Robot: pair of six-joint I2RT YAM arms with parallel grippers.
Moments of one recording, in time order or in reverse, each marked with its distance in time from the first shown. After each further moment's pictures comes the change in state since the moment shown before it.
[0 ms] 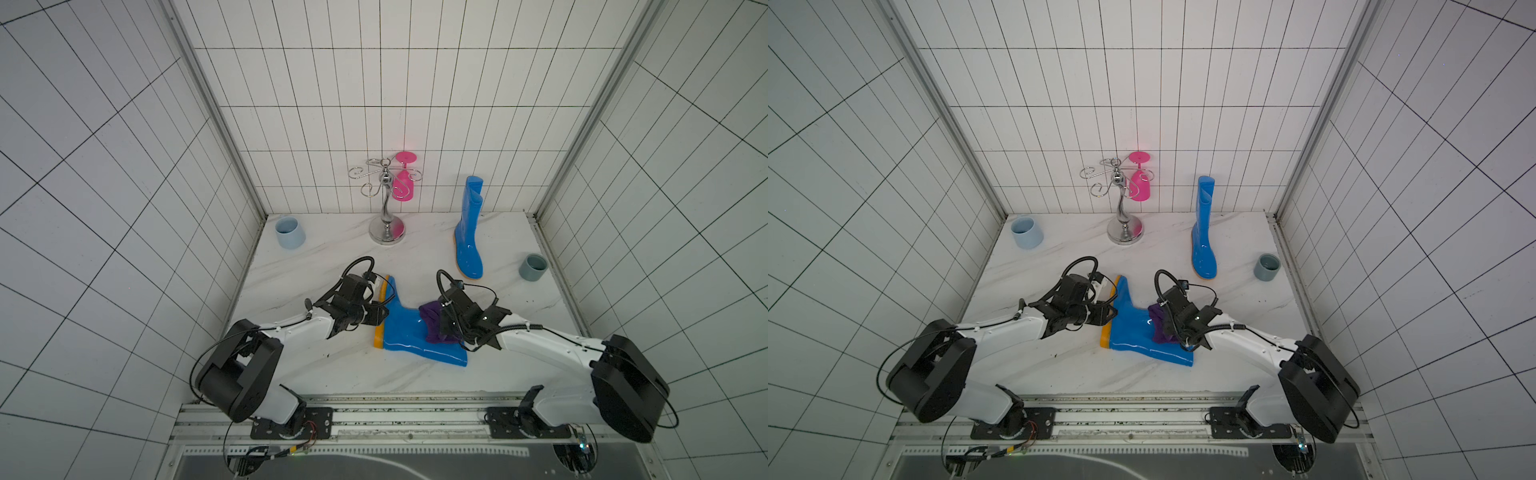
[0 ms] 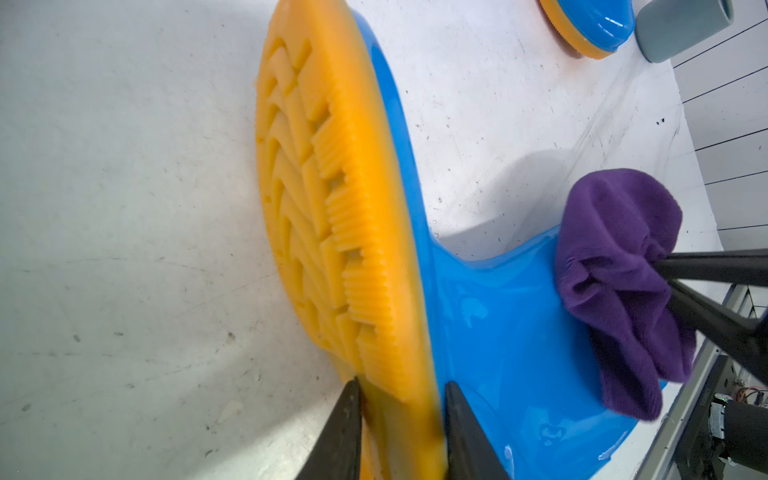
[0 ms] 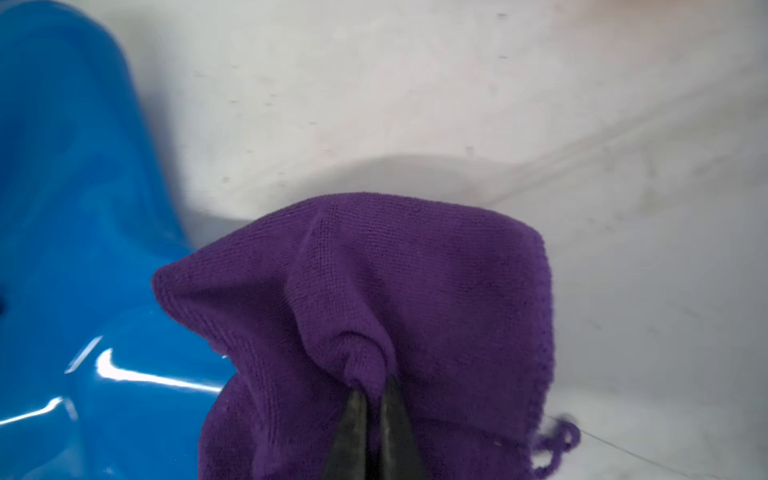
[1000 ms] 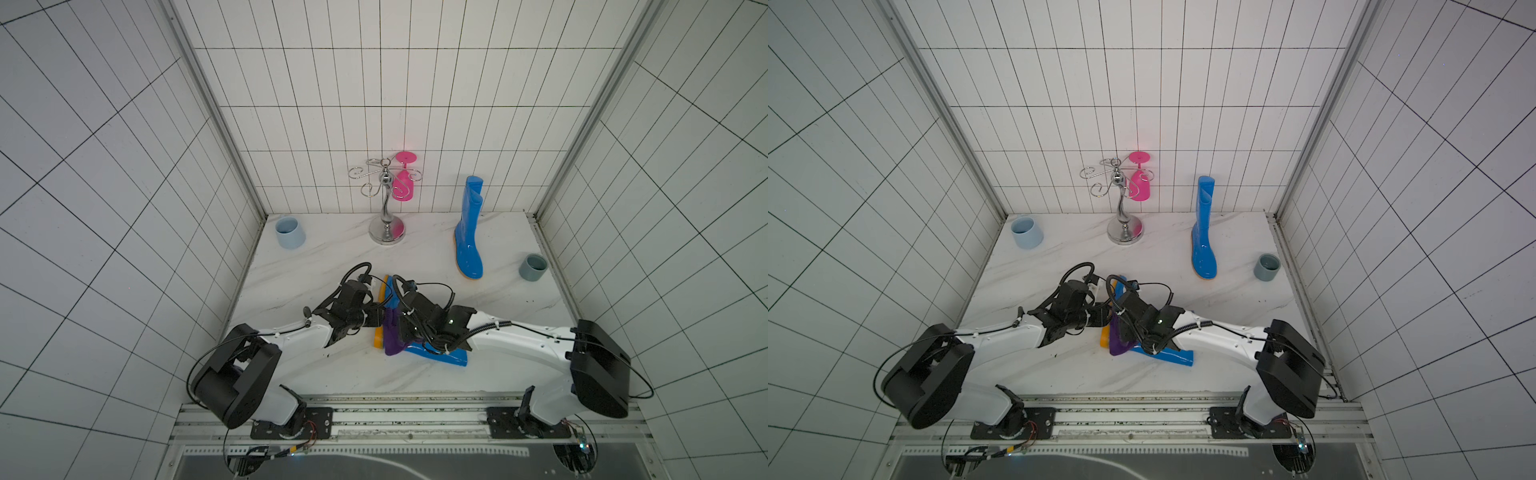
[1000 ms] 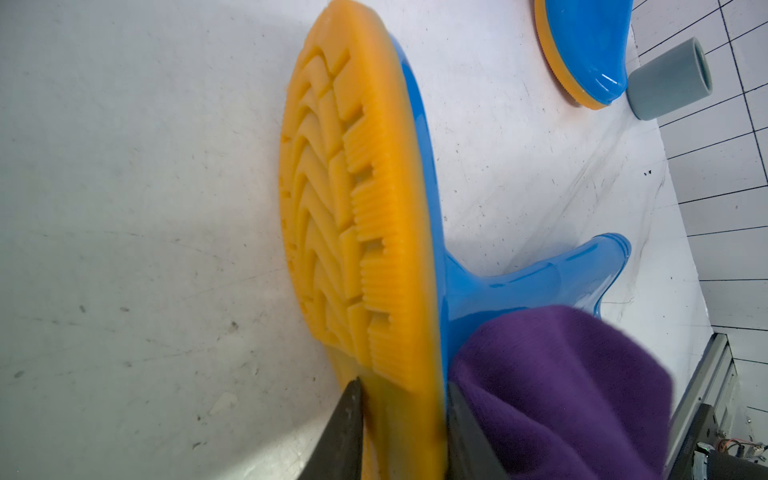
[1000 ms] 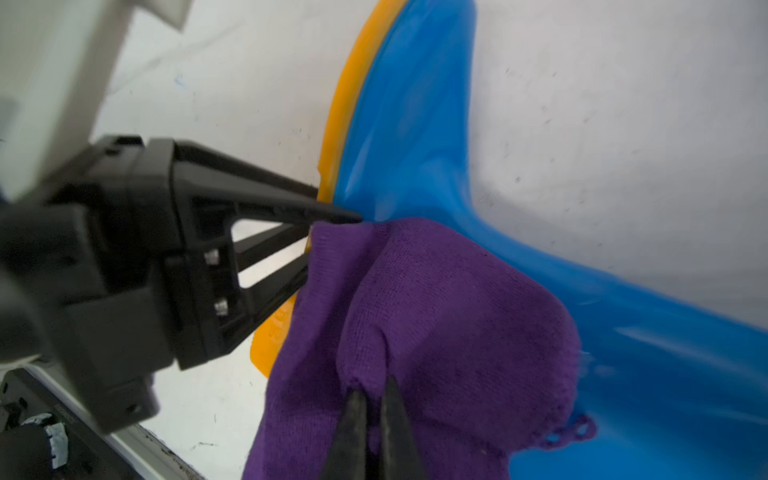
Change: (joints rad) left arm -0.033 -0.032 -0.081 0.129 -0.068 -0.143; right arm 0.323 0.240 0.287 0.070 -0.077 0.004
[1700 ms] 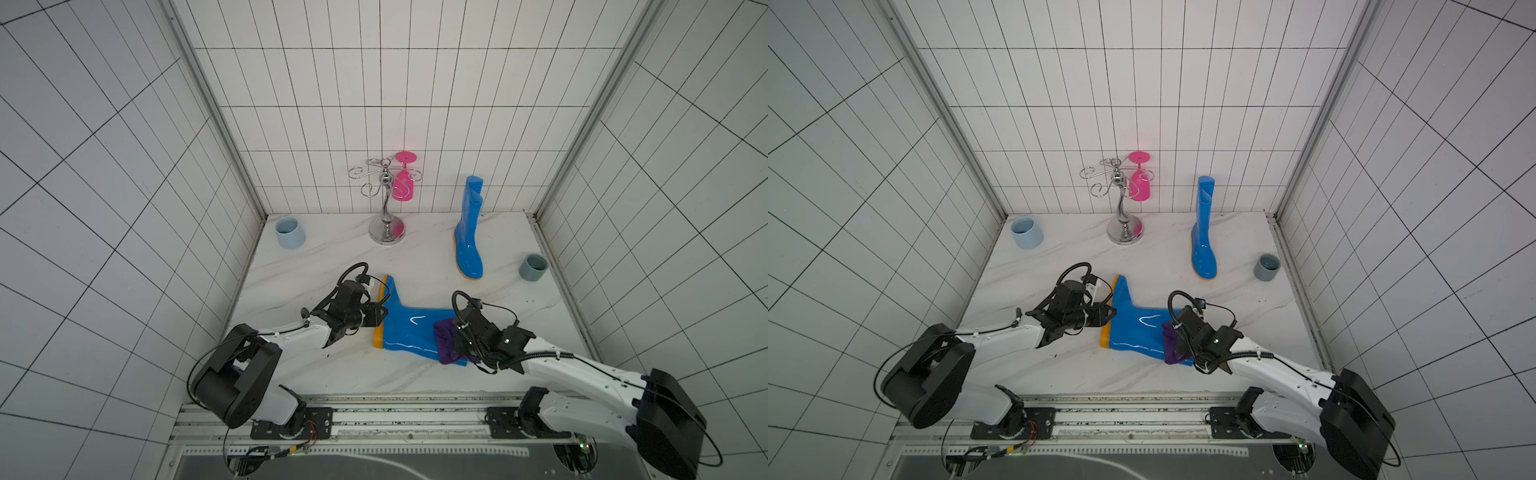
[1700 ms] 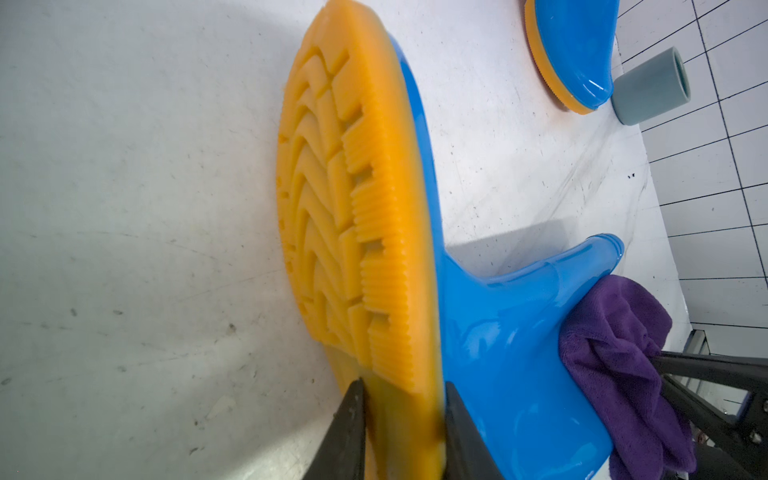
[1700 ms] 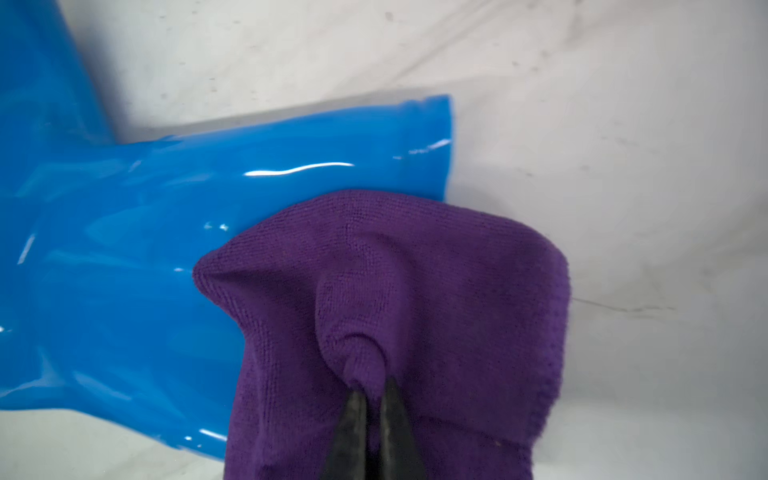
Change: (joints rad) left arm 0.035 0.003 -0.025 0.045 0.050 0.002; right arm -0.240 -0.490 -0.446 -0.197 0.057 0.167
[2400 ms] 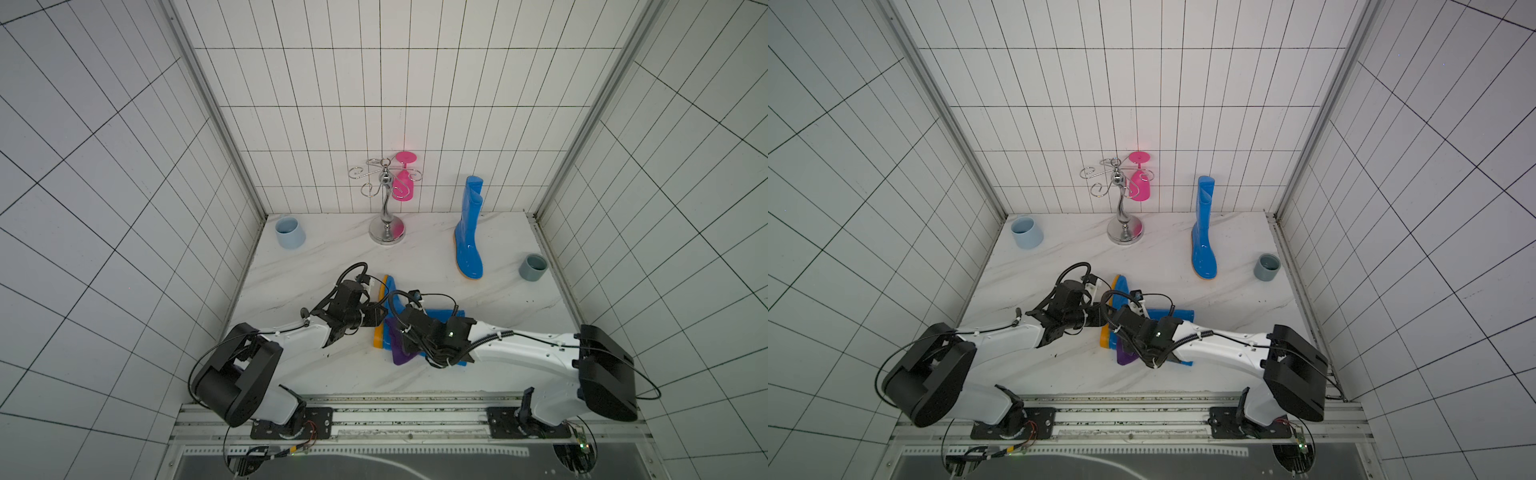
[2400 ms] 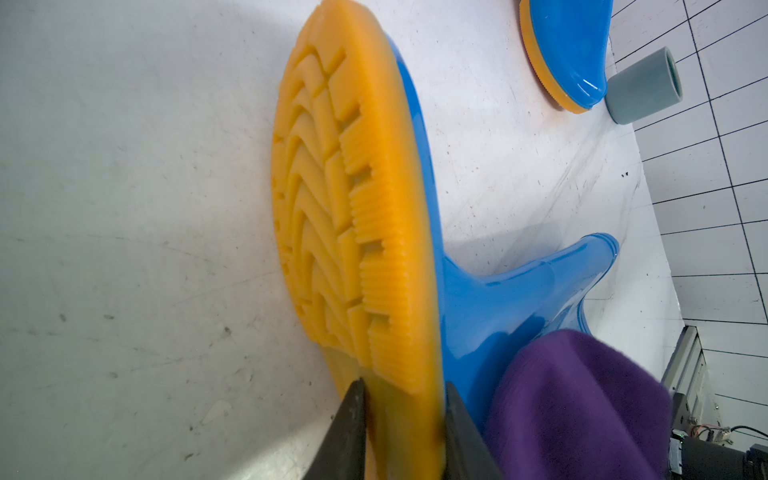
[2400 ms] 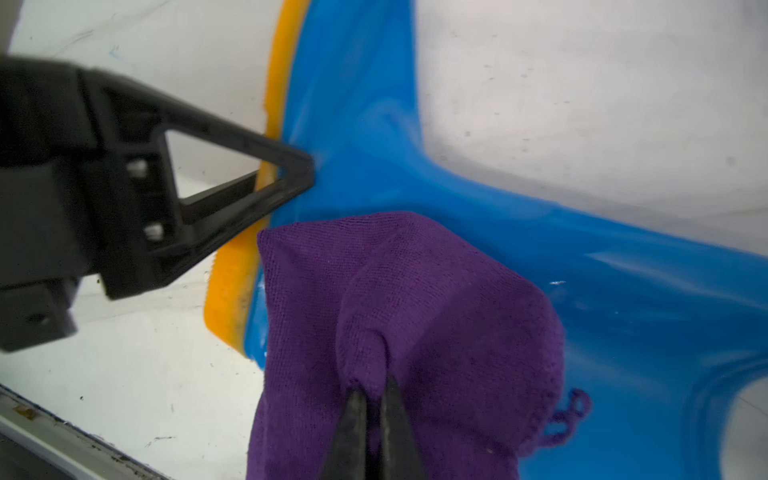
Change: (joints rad) left arm 0.005 0.011 -0.001 0.011 0.017 0.004; right arm 0.354 0.467 0.431 0.101 0.107 -0.076
